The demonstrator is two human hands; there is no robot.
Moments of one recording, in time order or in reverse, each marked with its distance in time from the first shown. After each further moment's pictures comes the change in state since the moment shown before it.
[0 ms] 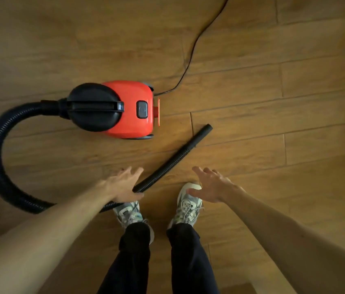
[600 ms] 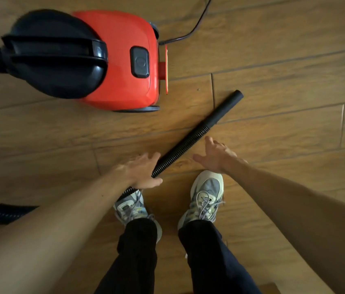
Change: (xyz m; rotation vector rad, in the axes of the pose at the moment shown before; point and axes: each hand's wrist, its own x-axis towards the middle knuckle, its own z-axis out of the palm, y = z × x) left_hand 0.141 -0.019 0.063 -0.064 0.012 0.091; right_hand 0.156 0.008 0.052 0.198 0.087 0.160
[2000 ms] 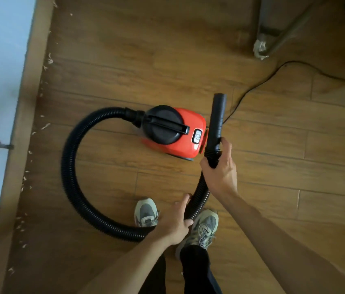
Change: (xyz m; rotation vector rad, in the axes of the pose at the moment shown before) left_hand -0.229 0.065 -0.007 -0.801 0.397 0.012; right_hand -0.218 -0.181 -0.096 0.540 0.709 -0.384
